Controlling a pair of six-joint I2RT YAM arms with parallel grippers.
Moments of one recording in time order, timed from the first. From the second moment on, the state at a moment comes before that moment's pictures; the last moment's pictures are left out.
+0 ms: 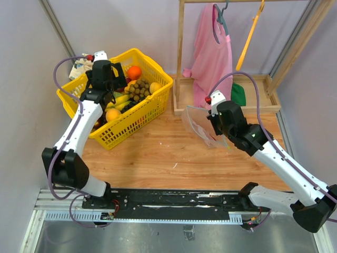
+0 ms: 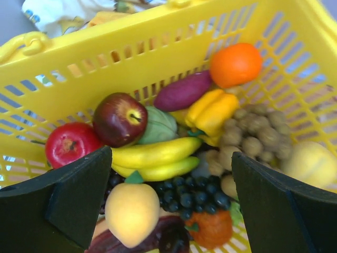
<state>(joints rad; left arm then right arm) -0.19 1.44 1.40 -0.36 -0.39 -0.26 0.68 1.05 1.10 -0.66 0.34 -0.05</state>
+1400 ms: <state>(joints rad) 0.03 1.87 1.35 -0.03 -0.35 -0.26 0.68 1.06 1.09 -0.64 0.34 -0.06</state>
